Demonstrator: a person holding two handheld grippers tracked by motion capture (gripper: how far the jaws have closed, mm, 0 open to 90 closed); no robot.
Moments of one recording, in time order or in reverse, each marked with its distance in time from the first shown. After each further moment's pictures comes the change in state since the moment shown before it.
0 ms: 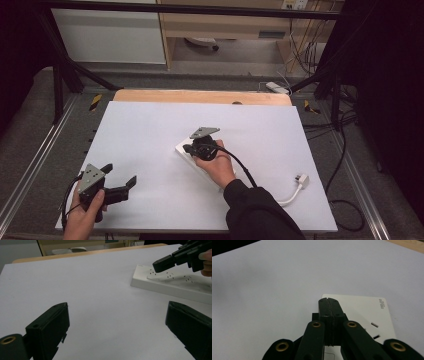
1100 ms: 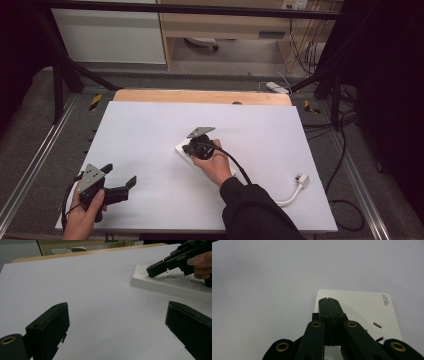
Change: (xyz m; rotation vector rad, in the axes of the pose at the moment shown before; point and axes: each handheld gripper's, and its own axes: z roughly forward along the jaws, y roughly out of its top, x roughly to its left) left arm 0.001 0.000 0.000 0.002 -0.001 0.000; right arm -0.004 -0.001 0.017 0.057 -0.017 0.002
